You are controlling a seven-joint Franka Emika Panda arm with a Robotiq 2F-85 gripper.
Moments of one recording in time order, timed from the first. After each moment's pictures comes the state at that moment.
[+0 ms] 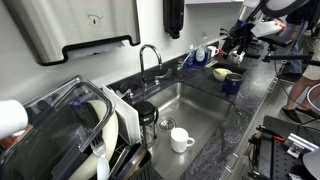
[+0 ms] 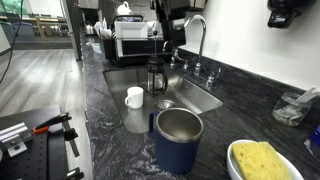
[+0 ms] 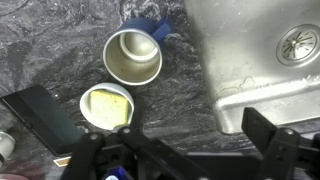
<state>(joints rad) -0.26 -0.42 -0.11 -2.55 -0.21 2.37 0.22</state>
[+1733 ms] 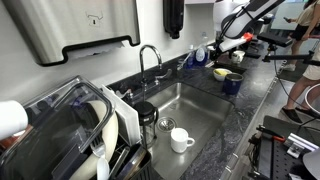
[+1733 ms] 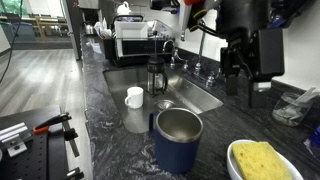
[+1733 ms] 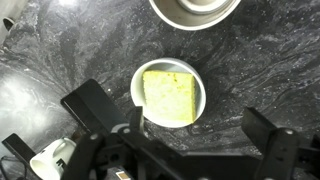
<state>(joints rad) -0.27 0.12 -0.19 -2.15 -0.48 2.32 0.57</state>
